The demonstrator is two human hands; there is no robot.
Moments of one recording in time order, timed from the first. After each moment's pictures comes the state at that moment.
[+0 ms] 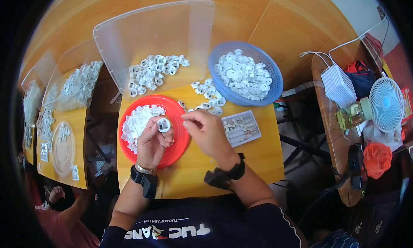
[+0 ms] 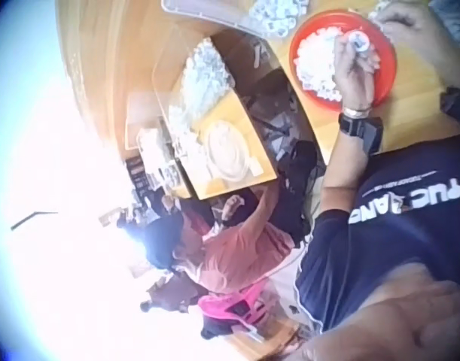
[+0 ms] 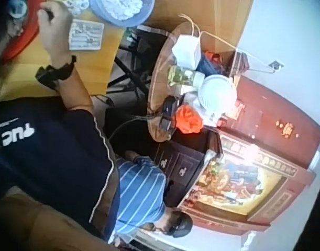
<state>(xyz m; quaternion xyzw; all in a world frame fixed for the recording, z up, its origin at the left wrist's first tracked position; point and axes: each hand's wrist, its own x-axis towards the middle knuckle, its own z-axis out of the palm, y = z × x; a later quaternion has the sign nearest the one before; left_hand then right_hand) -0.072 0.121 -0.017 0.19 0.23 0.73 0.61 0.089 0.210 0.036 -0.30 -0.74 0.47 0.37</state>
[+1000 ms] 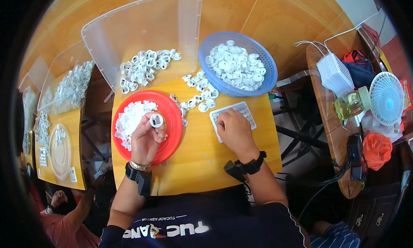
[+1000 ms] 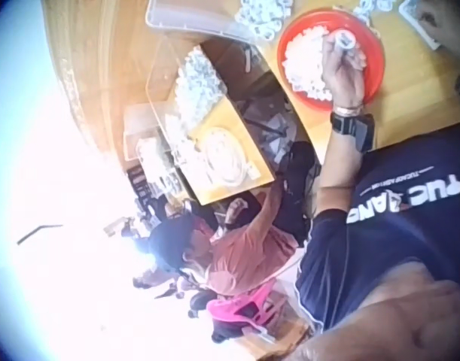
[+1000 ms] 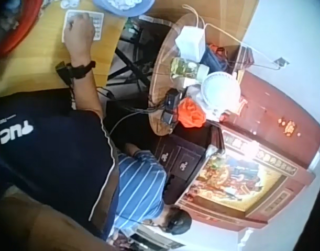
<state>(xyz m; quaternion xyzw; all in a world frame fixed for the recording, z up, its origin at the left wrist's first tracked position) -0.073 0.122 -0.022 0.18 0.25 0.72 0.63 0.172 0.226 0.020 -0.43 -0.87 0.13 0.20</state>
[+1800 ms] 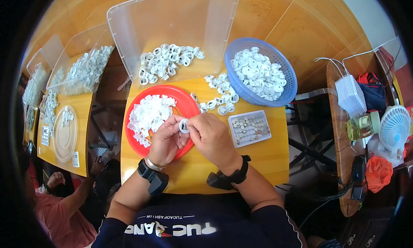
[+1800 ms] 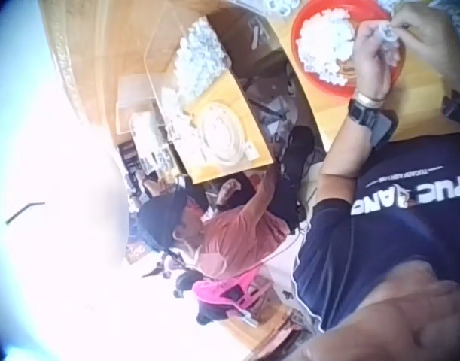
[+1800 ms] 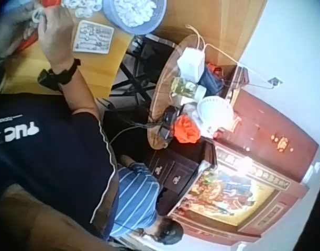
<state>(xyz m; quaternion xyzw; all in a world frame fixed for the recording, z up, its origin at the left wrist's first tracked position) -0.058 0.120 -0.024 0.18 0.26 0.69 0.66 0.081 0.193 0.037 -0.22 -0.87 0.23 0.37</state>
